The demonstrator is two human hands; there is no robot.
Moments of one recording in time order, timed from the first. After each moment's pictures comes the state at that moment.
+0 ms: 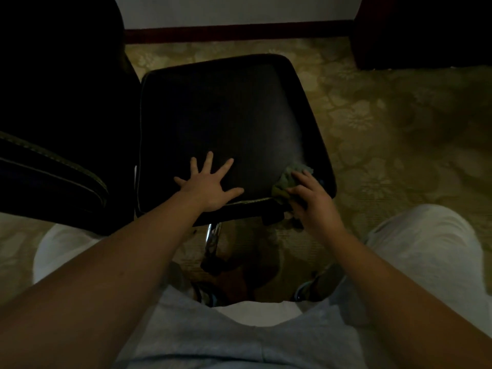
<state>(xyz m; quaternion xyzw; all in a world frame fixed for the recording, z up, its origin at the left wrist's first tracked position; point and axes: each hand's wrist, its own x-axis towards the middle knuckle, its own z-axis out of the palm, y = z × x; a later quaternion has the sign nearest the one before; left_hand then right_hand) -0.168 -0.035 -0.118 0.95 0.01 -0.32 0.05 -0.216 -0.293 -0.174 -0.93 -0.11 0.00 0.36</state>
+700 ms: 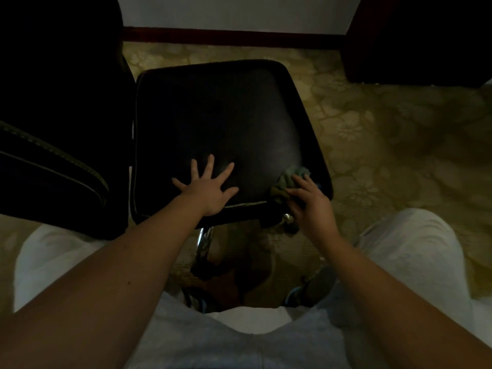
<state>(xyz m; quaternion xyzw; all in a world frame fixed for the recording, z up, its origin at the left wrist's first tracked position) -0.167 -0.031 -0.130 0.95 -0.01 -0.31 0.06 -0.214 -0.280 -0.170 -0.93 -0.04 -0.01 0.37</state>
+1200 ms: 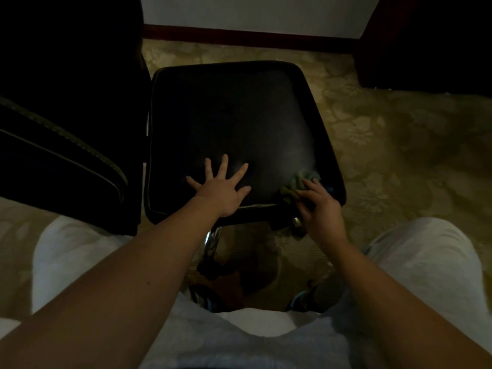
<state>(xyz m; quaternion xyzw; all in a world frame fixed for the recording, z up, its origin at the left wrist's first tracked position) -0.172 -0.032 -0.132 0.95 0.00 -0.30 0.07 -0.214 -0.267 -0.164 -0.94 -0.03 -0.01 0.34</state>
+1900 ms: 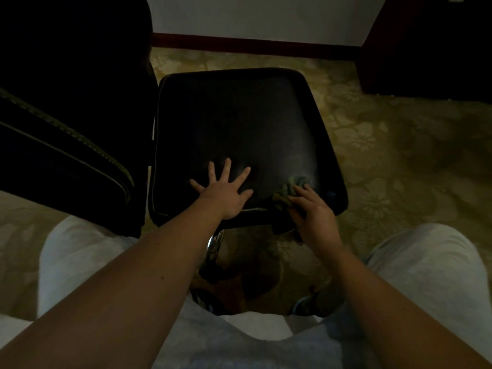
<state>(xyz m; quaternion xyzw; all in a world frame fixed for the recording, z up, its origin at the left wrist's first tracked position) -0.171 -0.031 -0.134 0.95 0.01 -0.30 0.07 -0.220 -0.252 -0.164 -0.95 -0.07 0.00 0.29</state>
